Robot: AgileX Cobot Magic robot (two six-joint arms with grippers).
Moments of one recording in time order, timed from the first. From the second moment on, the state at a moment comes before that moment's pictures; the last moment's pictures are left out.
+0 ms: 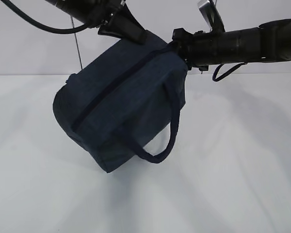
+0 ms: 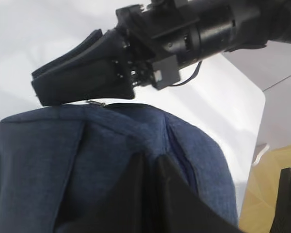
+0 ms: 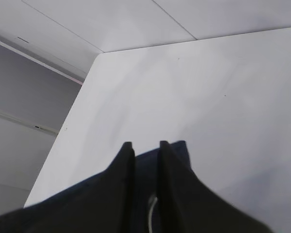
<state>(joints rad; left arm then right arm) -0.38 1.94 -1.78 -0.93 1.08 0.71 0.12 2.09 -1.50 1.60 0.82 -1.16</state>
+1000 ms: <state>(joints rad) -0.38 2.04 -1.79 -0.84 0.97 0.60 0.12 1.91 -1.50 1.40 0.84 -1.19</state>
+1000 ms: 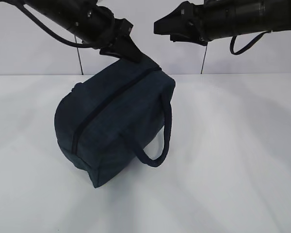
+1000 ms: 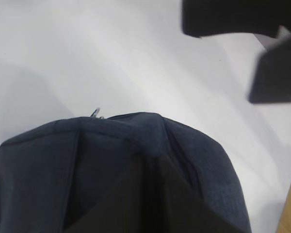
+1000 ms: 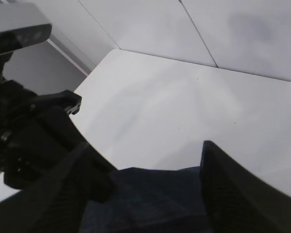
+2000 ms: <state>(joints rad) -0.27 1.98 -1.90 -0.61 1.18 0.44 0.12 1.77 -1.50 0.90 0.99 -0.93</state>
